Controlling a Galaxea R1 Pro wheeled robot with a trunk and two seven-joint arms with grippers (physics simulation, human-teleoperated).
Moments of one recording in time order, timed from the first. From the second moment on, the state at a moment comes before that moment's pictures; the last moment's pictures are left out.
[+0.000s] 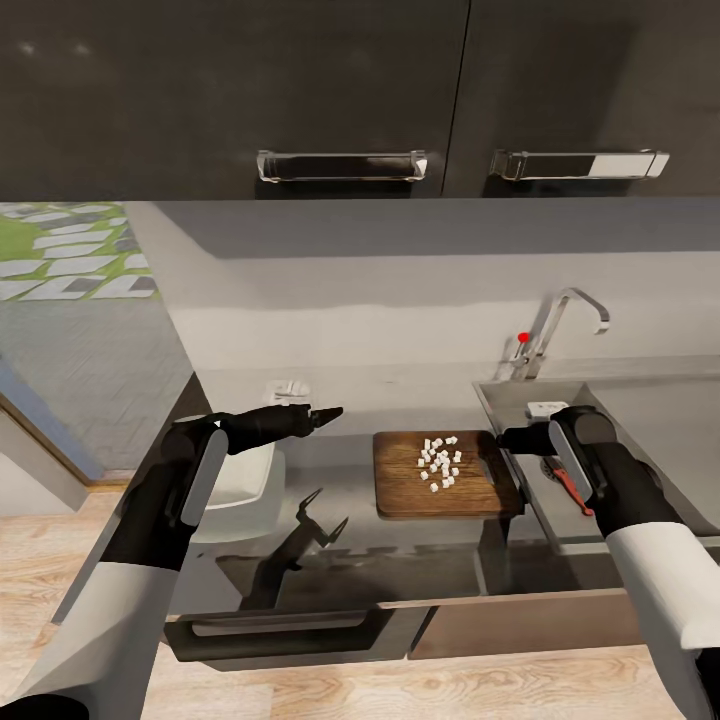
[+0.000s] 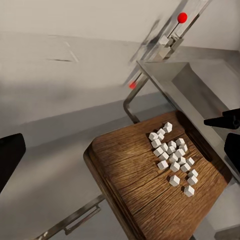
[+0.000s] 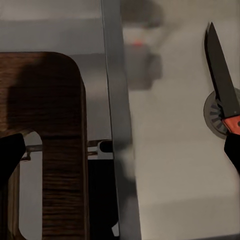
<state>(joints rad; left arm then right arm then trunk) -0.78 0.00 -0.07 -1.32 0.26 0.80 -0.57 -0.90 -0.25 0.09 -1.05 -0.16 1.04 0.04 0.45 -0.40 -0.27</state>
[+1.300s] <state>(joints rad) -0.78 0.00 -0.07 -1.31 0.26 0.80 -0.57 -0.90 -0.25 0.09 -1.04 -0.16 1.04 0.04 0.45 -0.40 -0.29</state>
